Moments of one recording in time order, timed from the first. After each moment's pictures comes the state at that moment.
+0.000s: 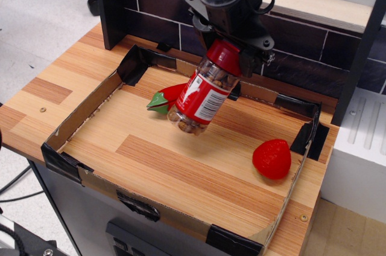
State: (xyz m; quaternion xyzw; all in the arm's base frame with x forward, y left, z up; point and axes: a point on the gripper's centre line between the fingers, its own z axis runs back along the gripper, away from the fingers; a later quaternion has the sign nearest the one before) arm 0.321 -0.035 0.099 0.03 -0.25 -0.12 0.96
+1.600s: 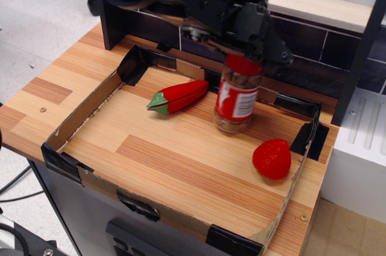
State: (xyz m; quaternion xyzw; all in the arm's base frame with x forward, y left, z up) arm 0.333 -0.046 0.083 0.00 -0.39 0.00 0.92
